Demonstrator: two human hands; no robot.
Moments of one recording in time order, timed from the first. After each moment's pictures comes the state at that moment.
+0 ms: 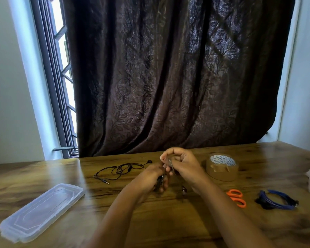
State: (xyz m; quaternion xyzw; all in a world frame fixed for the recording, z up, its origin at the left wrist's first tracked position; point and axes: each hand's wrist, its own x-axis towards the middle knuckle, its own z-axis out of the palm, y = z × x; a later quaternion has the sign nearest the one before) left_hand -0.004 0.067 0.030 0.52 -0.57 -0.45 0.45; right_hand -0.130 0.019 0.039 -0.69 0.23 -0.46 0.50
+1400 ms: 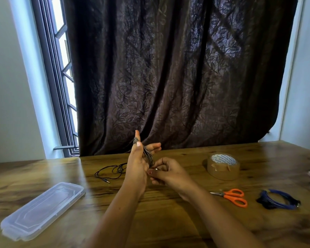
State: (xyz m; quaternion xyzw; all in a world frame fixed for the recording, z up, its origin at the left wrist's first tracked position) left_hand 0.000 0.064 0.042 0.33 -0.44 -0.38 0.75; right_hand -0.101 0.027 0.020 -0.66 0.27 -0.37 0.59
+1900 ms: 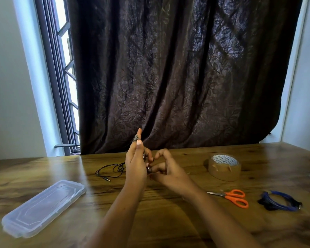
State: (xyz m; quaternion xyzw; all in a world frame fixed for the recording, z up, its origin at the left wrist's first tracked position) left_hand 0.005 0.060 0.038 0.39 -0.47 -0.24 0.76; right_hand -0.102 0.032 0.021 -0.76 0.20 -0.38 0.49
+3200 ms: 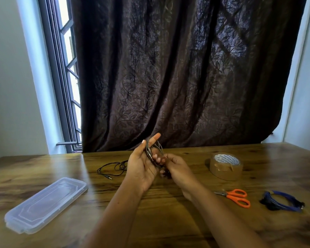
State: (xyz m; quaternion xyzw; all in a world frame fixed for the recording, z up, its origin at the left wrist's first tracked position) left_hand 0.004 0.066 0.042 0.27 -0.35 -0.54 0.72; right_hand -0.099 0.027 0.024 -0.66 0.31 -0.42 0.54
